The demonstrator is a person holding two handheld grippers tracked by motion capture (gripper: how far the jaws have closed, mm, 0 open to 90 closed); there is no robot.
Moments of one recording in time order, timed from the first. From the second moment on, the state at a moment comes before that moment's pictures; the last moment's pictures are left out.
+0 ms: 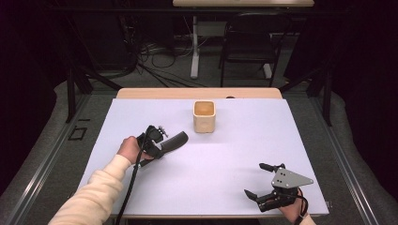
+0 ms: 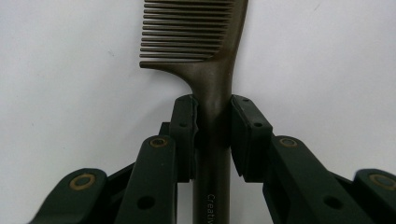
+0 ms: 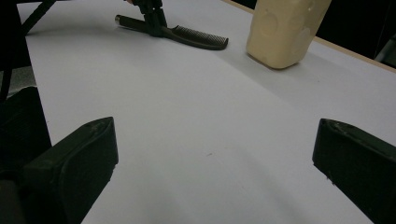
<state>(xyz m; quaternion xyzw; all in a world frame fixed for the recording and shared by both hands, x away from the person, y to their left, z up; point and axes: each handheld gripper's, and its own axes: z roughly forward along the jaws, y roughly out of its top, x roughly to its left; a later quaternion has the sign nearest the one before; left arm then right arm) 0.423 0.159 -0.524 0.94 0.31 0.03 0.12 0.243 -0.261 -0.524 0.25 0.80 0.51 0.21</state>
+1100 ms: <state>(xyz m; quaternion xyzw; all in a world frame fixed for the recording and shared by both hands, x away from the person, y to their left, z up) 0.403 0.185 -0.513 0.91 0.35 0.06 0.23 0.243 -0.260 -0.525 0.25 0.80 0.50 0.21</state>
